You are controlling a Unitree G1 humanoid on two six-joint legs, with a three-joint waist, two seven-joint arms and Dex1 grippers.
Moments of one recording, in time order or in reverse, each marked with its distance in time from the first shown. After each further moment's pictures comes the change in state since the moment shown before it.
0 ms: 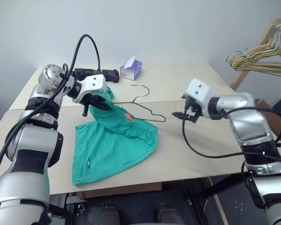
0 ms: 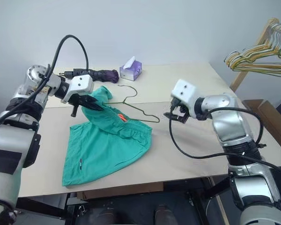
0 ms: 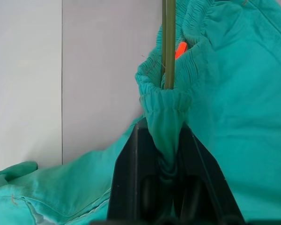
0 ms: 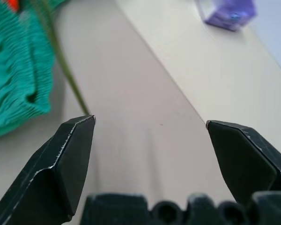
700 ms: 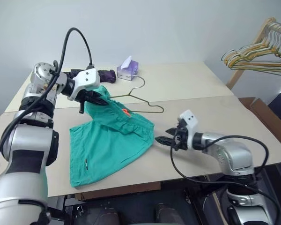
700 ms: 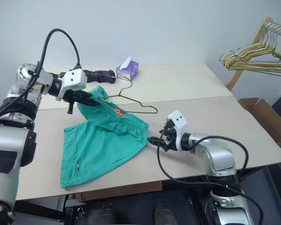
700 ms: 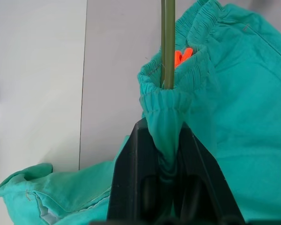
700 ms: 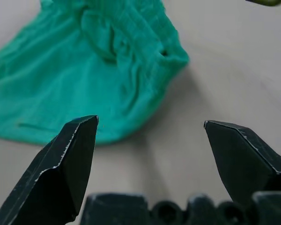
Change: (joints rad) left arm -0.003 0.023 0.099 0.016 0.017 0.006 0.000; right arm 0.278 0.345 -0.073 -0.105 0.281 0.272 -0.211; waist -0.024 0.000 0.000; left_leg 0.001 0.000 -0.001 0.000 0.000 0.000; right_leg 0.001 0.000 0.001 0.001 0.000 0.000
